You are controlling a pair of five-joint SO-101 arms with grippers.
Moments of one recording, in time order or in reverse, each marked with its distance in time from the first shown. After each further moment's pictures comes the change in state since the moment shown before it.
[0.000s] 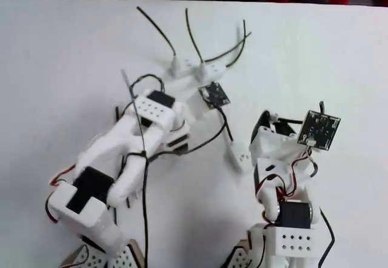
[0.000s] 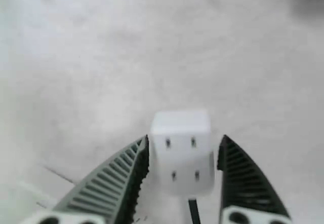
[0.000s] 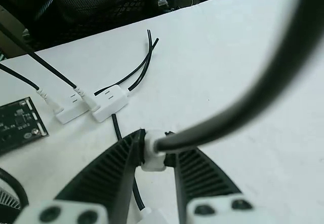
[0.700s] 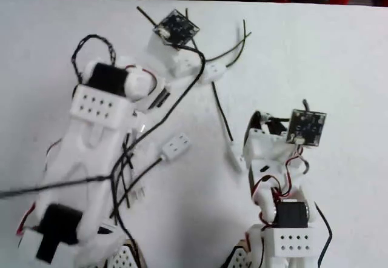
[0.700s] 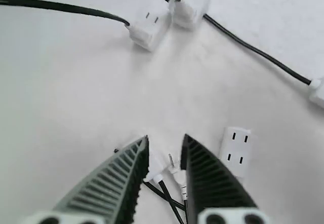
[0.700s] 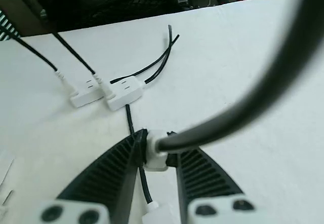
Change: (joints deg) left arm -7.8 -20.7 -19.5 17.3 13.3; right arm -5.1 0.0 0.0 0.0 5.6
